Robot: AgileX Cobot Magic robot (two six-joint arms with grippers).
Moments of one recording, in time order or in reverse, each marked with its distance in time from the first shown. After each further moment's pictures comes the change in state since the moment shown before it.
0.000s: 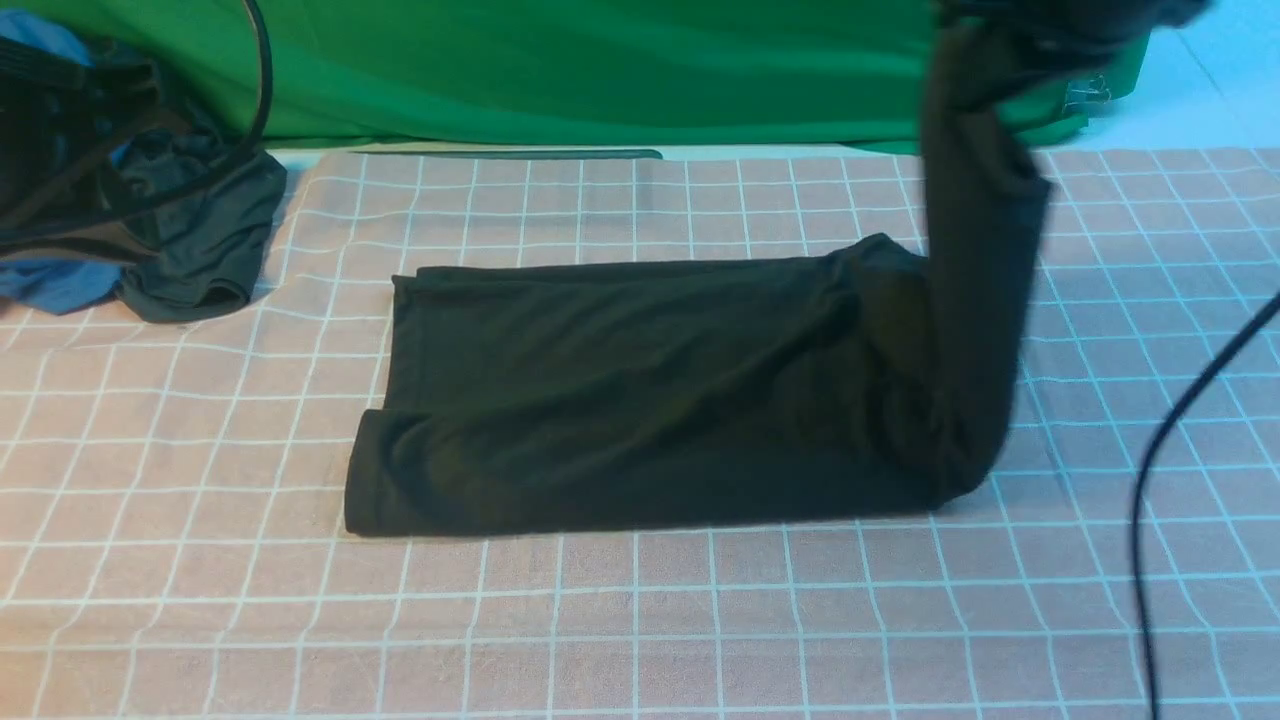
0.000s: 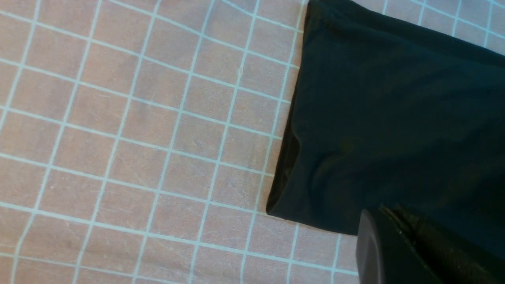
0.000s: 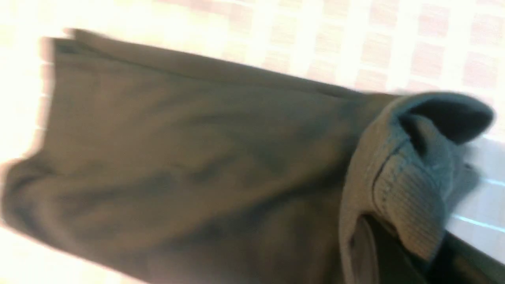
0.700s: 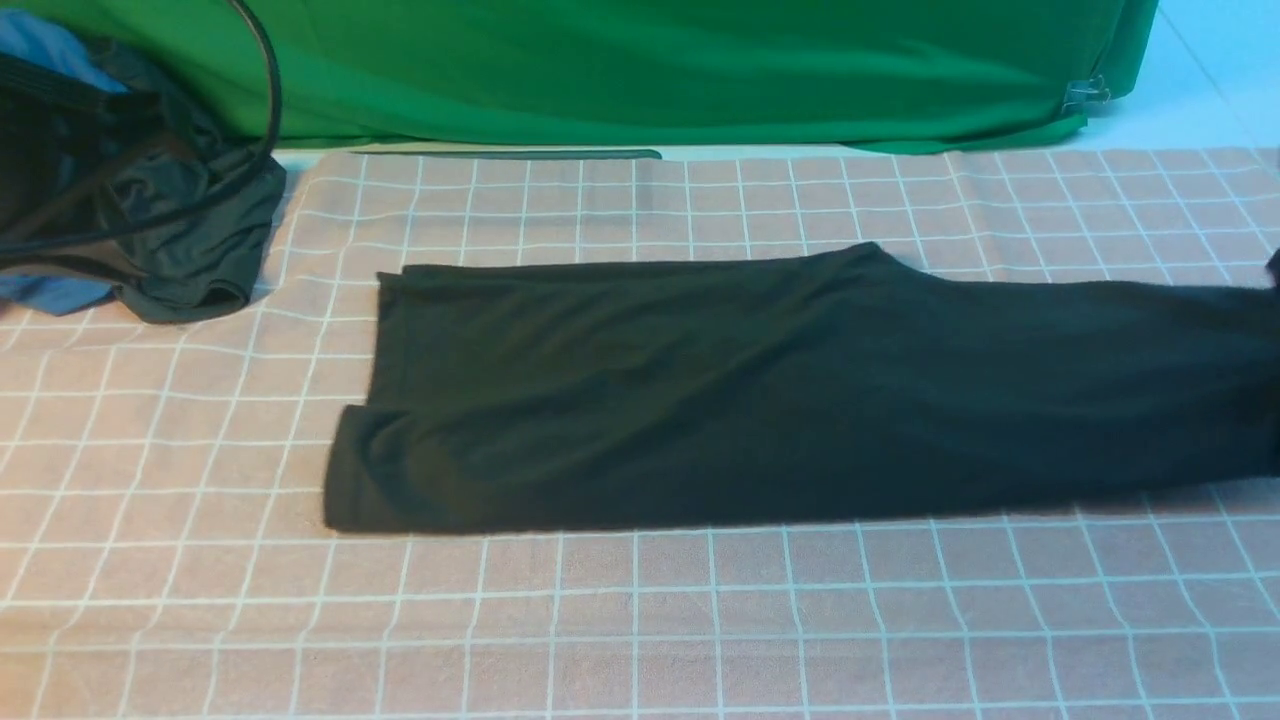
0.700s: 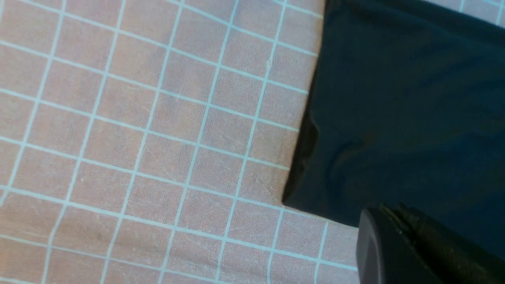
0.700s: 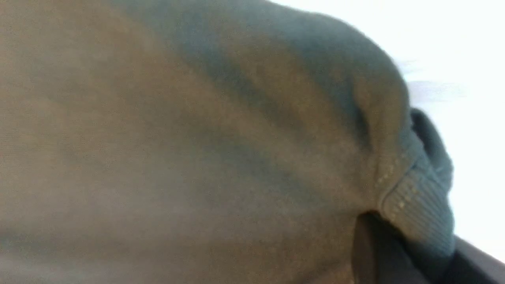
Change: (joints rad) right arm -0.591 0.125 0.291 -0.203 0.049 -0.194; left arm 0.000 0.016 -0.001 0.065 0.019 -0.024
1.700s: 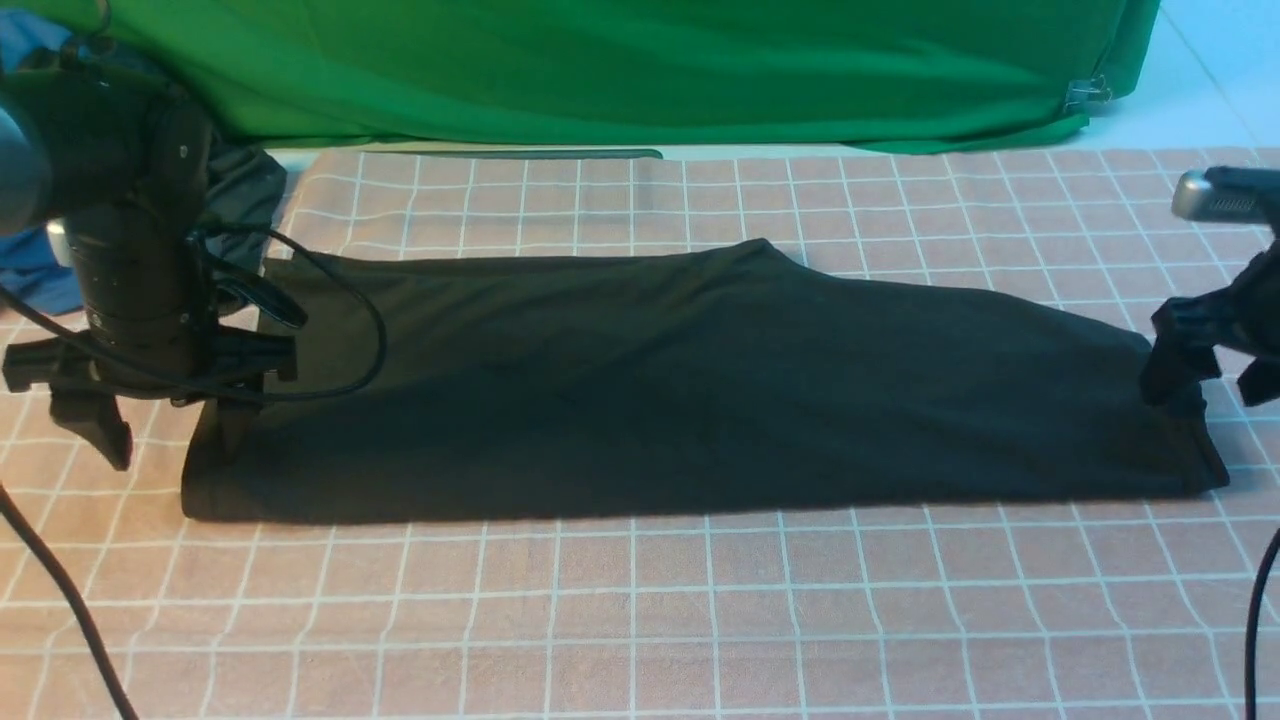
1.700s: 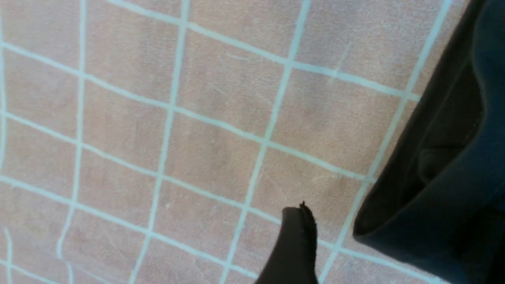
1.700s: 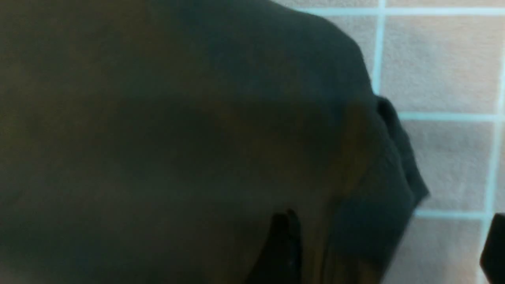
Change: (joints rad) right arm 0.098 -0.034 0.325 0.187 -0.365 -0.102; left arm 0.000 0.600 -0.028 0.293 0.002 -0.103
